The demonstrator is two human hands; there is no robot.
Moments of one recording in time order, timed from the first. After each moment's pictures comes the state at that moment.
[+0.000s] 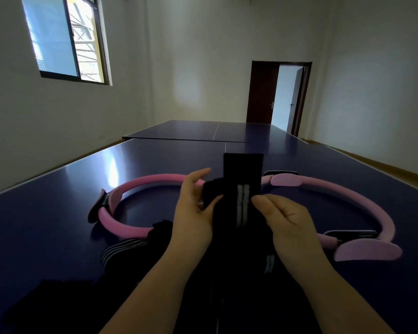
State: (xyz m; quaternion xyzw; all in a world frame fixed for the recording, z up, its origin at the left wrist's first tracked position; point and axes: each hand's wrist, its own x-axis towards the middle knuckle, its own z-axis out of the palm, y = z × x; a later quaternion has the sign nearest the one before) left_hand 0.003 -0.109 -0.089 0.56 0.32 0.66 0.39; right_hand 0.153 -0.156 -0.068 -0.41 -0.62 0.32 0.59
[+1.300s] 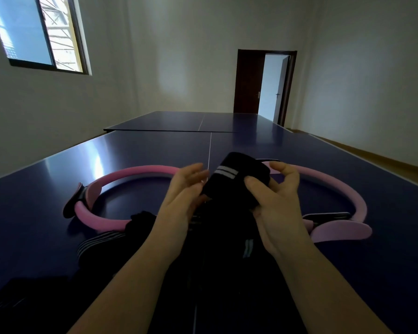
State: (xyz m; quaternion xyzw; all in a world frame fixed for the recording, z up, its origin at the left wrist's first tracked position) left_hand 0.012 -0.118 -0.087 0.55 0.28 0.61 0.50; right_hand 0.163 -0.147 -0.064 -0.34 -0.39 0.48 0.71
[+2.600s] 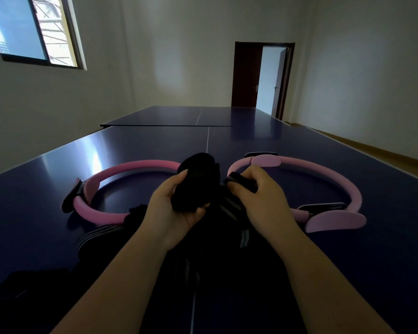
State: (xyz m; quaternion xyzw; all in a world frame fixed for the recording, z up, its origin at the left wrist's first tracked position) left_hand 0.002 -0.111 -0.087 0.32 0.26 0.56 0.72; right_hand 0.174 -0.131 -0.078 -0.58 -0.62 0.19 0.49
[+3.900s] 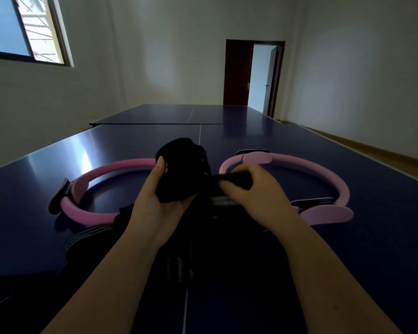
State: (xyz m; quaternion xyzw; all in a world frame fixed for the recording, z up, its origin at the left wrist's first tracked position) left_hand 0.004 -0.106 -0.089 0.34 0.17 0.61 0.70; right_hand 0.193 -0.127 -0.074 -0.57 -0.66 0.18 0.46
